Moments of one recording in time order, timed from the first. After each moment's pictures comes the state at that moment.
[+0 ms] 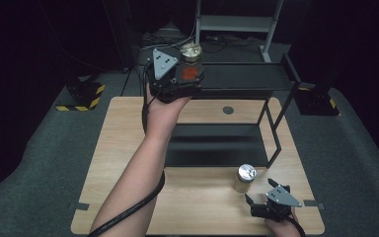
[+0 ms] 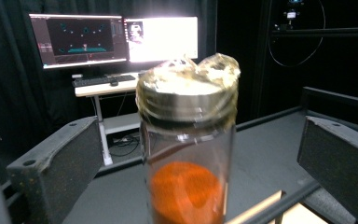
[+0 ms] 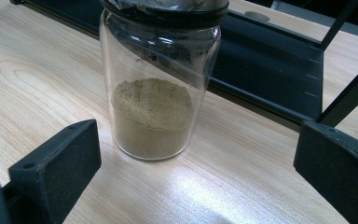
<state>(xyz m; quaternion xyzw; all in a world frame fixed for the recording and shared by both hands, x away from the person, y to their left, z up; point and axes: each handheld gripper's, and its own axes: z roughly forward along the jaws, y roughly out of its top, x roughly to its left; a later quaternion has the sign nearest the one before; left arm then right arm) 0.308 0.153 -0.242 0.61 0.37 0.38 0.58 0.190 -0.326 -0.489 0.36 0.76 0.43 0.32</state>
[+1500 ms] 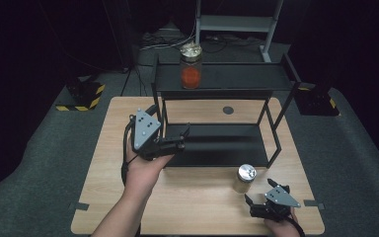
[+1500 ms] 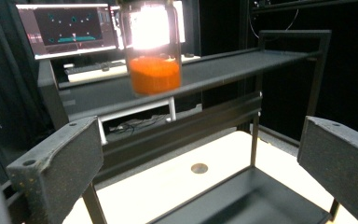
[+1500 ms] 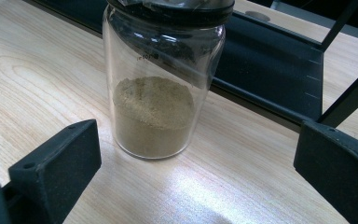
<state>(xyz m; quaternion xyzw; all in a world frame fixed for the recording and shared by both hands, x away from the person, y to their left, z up) 0.209 0.188 -0.310 0.64 0.35 0.37 0.57 0.190 -0.323 -0.489 0.36 0.77 0.43 0.32</state>
